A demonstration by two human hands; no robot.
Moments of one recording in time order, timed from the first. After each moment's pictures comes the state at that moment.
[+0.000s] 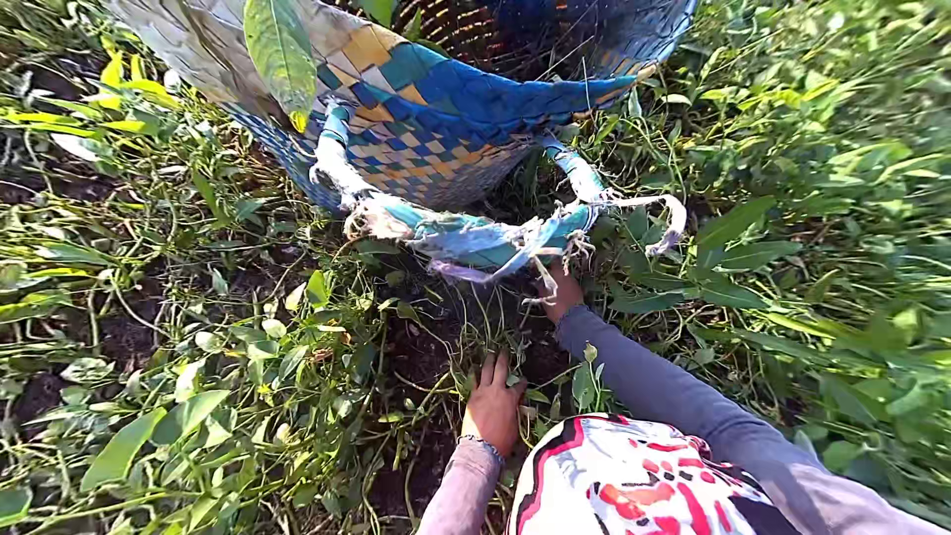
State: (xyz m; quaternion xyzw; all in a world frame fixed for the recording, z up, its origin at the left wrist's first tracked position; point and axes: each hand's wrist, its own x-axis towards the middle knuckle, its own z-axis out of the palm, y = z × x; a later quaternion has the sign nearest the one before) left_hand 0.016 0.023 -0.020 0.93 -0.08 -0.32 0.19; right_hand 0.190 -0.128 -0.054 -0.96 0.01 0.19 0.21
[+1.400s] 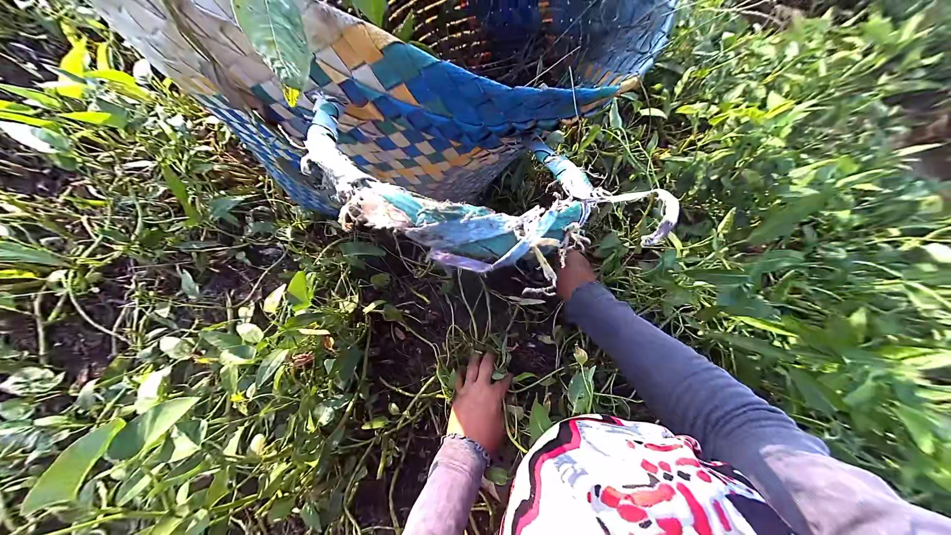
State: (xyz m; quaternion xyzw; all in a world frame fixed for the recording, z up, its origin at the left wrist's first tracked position) left_hand 0.022 0.028 -0.020 0.93 -0.08 -0.30 0.22; right_hand 0.223 -0.161 -0.011 -0.95 0.07 0.24 0.17
